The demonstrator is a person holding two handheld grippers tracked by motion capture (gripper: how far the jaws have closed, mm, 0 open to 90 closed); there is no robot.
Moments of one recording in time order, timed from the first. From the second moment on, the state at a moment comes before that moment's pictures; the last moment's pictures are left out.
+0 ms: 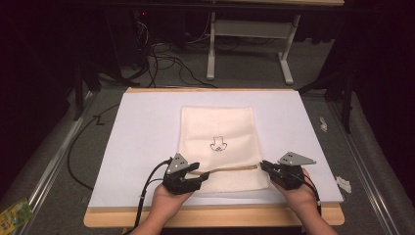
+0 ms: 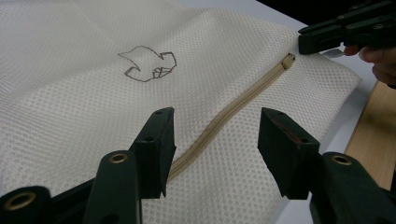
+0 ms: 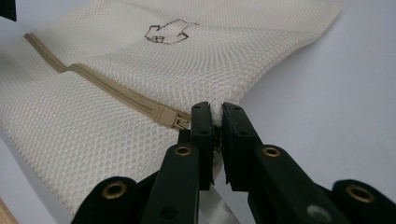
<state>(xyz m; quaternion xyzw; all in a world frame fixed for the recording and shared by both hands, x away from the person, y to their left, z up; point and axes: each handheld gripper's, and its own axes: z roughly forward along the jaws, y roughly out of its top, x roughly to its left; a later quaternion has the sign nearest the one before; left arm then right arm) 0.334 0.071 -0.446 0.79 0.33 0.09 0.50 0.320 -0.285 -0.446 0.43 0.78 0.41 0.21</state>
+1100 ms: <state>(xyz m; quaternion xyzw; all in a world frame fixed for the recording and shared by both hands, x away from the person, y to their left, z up) 0.340 -0.033 -0.452 0.80 0.28 0.05 0.52 0.311 -0.280 -0.433 0.40 0.77 0.44 0.22</state>
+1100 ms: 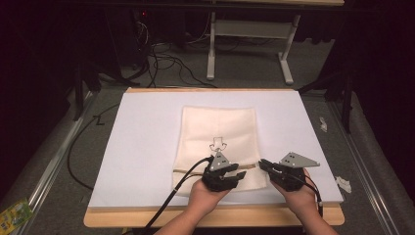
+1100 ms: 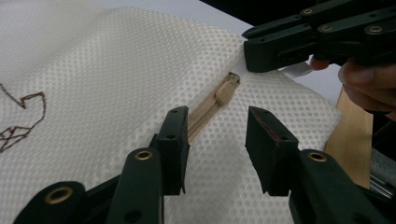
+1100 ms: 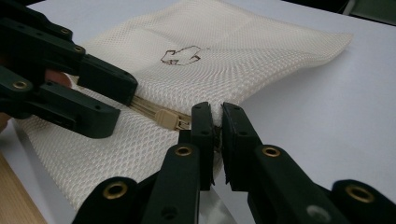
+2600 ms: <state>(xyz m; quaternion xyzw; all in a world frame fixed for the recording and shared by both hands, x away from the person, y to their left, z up) 0.341 -0.059 -0.461 0.79 0.29 0.02 0.54 0.307 -0.284 -0.428 0.40 0.76 0.47 0.20</state>
